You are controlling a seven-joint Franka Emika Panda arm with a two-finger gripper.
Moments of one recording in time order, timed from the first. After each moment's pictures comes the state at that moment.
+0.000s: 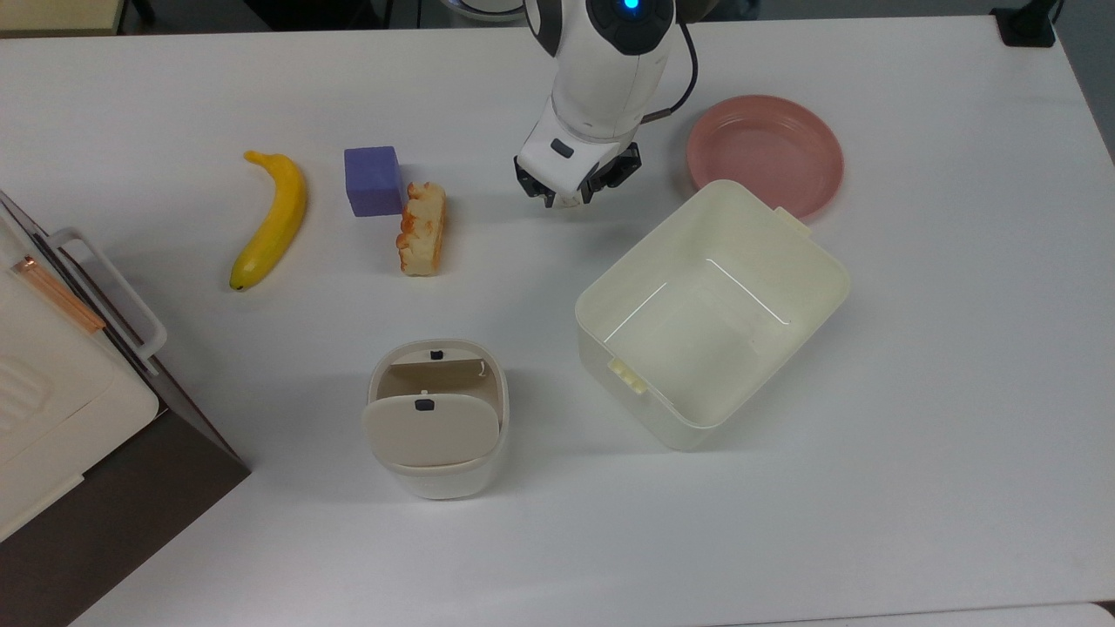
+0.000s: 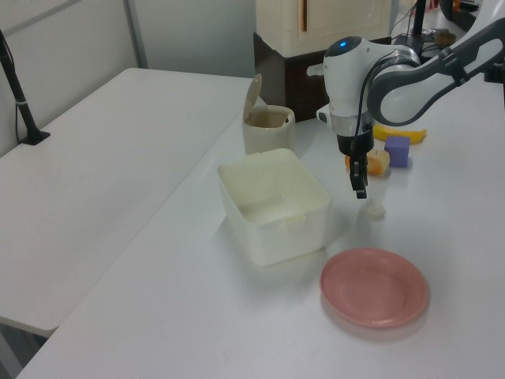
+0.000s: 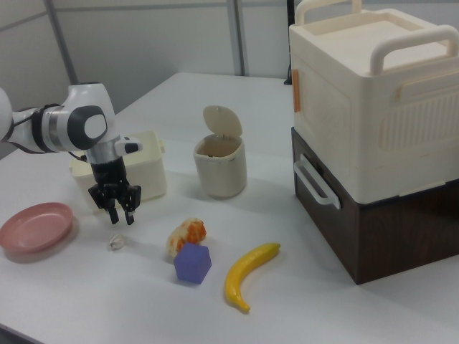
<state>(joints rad) 0.36 0.23 -0.13 -1.95 -0.07 2.02 0.06</state>
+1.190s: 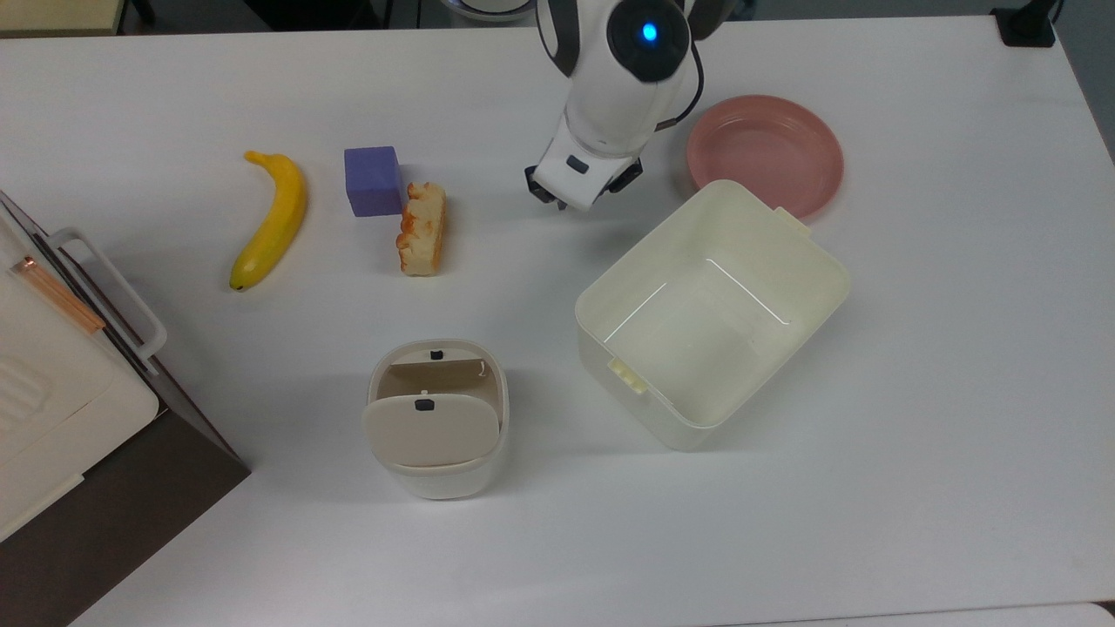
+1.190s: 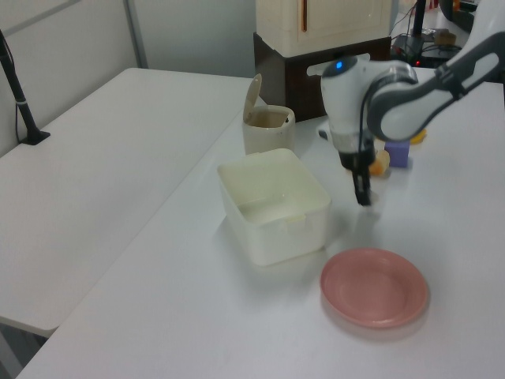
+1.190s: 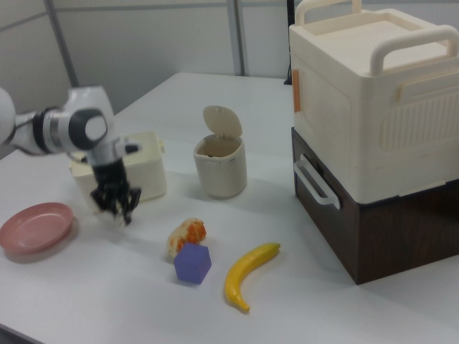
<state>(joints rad) 0.35 0.26 -0.11 -1.94 -0.08 2.02 0.03</state>
